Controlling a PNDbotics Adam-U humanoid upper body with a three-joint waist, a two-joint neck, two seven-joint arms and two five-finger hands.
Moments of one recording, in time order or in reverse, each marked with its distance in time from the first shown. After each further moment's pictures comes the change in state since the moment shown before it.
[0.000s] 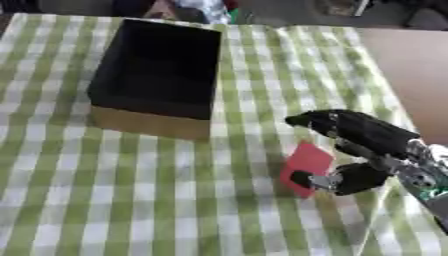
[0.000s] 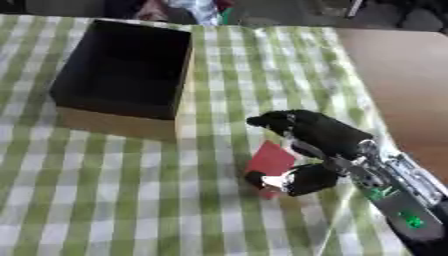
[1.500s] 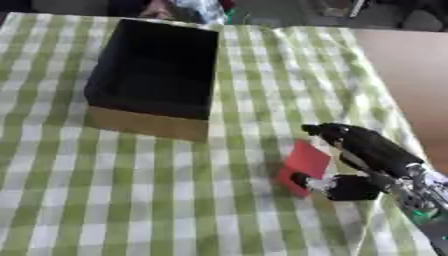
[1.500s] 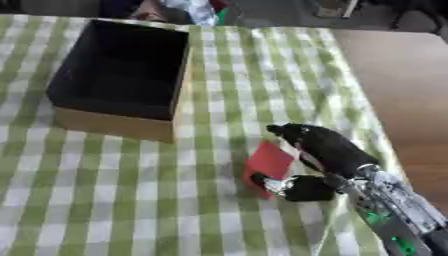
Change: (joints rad) left arm 0.002 0.000 0.000 0.000 0.000 0.004 -0.003; right arm 0.124 0.086 -0.036 0.000 0.149 0.155 -0.019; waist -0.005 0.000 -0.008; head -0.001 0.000
